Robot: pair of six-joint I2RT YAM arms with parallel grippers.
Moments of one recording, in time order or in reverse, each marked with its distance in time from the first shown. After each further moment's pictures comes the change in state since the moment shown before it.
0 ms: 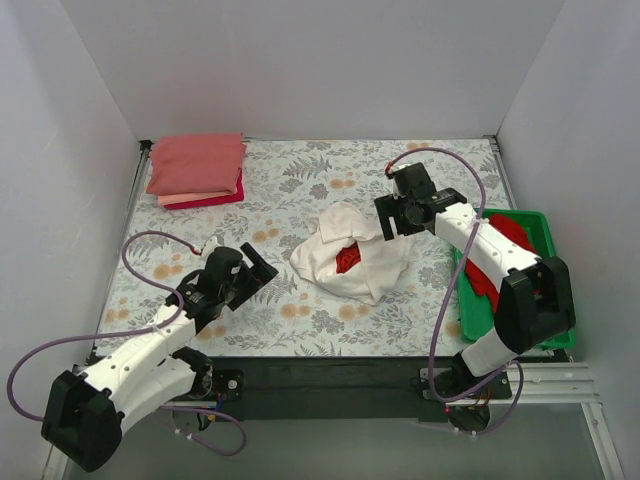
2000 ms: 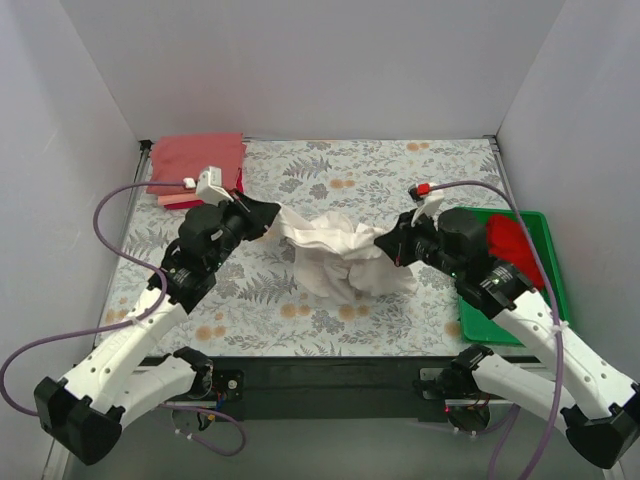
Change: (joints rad) left arm -0.022 0.060 0.355 0.275 0.046 0.235; right arm 0.215 -0.693 -0.368 0.270 -0.238 0.274
